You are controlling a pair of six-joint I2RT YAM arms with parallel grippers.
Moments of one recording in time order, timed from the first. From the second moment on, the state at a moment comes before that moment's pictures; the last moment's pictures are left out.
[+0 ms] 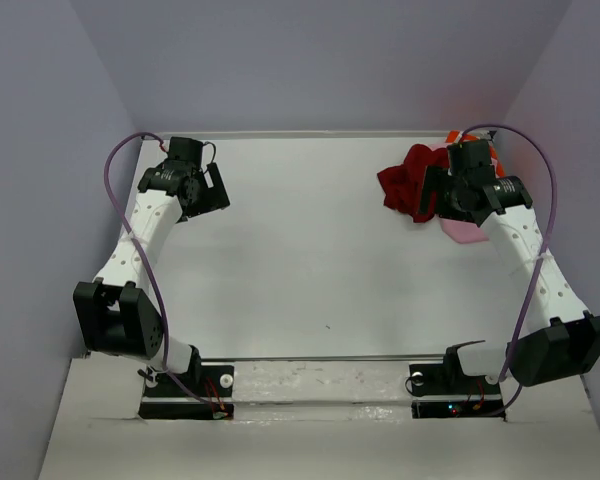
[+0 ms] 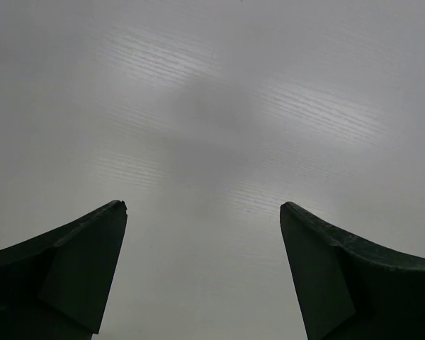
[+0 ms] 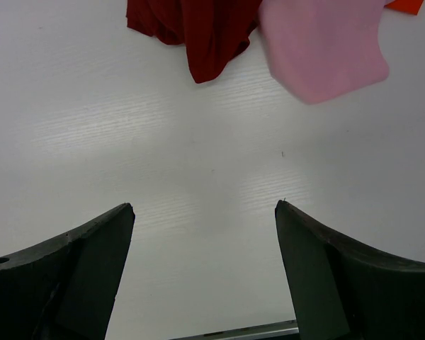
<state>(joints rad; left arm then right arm) -0.15 1.47 1.38 -0.88 -0.17 -0.43 0.19 1.32 1.41 -0.98 0.25 0.32</state>
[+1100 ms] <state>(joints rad) -0.15 1.43 1.38 -0.86 -0.17 -0.40 0.18 1.73 1.50 -0.91 0.19 0.31</state>
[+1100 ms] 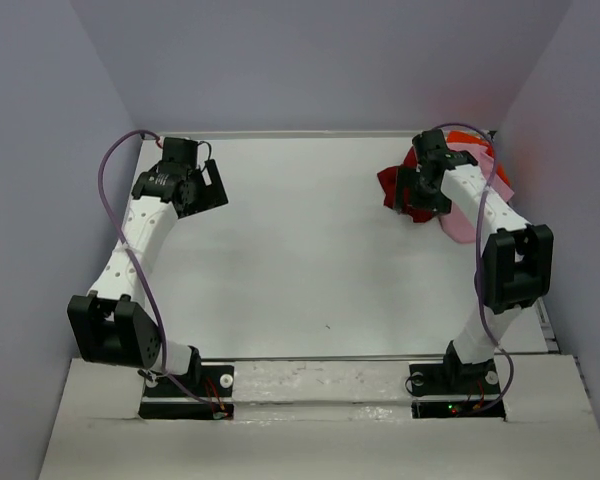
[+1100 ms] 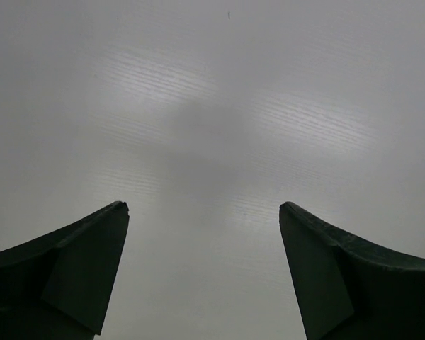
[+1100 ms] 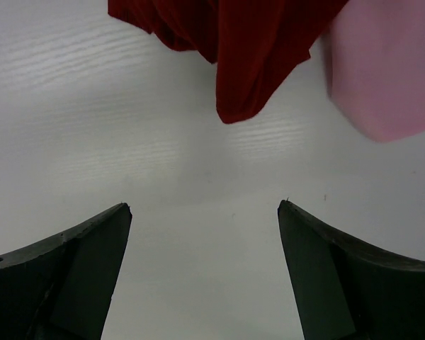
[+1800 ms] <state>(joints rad) -0.14 1.36 1.35 -0.80 -0.11 -0.32 -0.02 2.00 1.79 -0.73 -0.01 0.24</state>
